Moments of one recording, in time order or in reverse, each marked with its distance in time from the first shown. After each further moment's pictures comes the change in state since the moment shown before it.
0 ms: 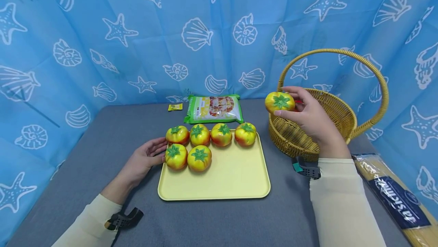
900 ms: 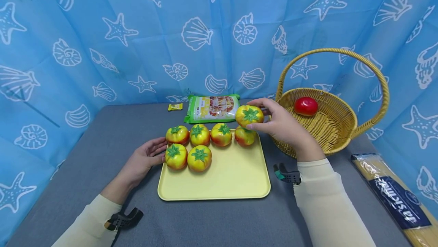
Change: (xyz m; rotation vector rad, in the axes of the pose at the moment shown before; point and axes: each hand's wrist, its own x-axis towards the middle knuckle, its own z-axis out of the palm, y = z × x) left_hand 0.000 0.000 0.001 0.001 -0.005 0.014; right_hand 0.004 -0.021 0.056 -0.105 -0.218 -0.045
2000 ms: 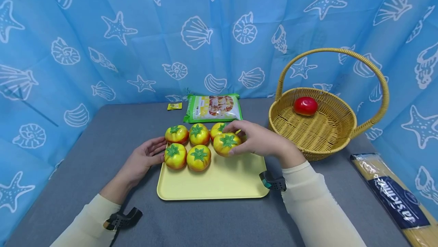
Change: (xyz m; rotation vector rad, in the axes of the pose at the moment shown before) left_hand -0.001 0.002 0.000 -0.009 0.000 -0.013; right_hand 0.005 -0.008 0.044 -0.097 -0.360 -0.064
